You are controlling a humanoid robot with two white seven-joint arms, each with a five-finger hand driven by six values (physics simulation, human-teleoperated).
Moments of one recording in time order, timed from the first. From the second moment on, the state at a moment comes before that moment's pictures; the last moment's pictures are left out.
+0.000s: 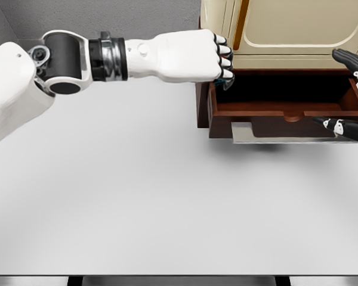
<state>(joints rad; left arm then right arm) -1.15 0.48 -0.97 -1.52 -0.62 -0.61 -0.21 0.04 -0.85 0.08 -1.76 0.12 -0.61 -0.24</state>
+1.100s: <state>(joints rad) -1.18 0.33 -0.99 -1.50 -0.63 -0.61 -0.21 0.04 -0.85 0.08 -1.76 0.12 -0.61 -0.24</state>
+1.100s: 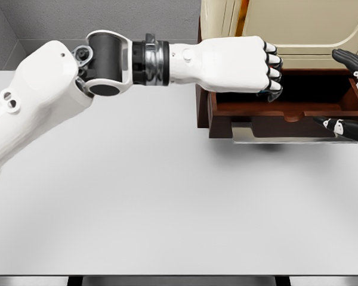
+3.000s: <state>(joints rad) -1.22 0.26 -1.02 -1.50 -0.61 -0.61 -0.22 0.04 -0.85 0.08 -1.76 0.12 -0.61 -0.24</state>
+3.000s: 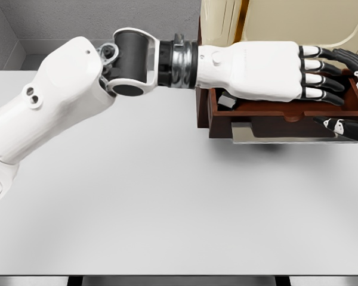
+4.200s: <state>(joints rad) -0.94 0.93 -0.85 -1.62 -0.50 -0.61 -0.22 0.05 -0.81 -0.06 -1.77 0.11 -0.61 -0.10</state>
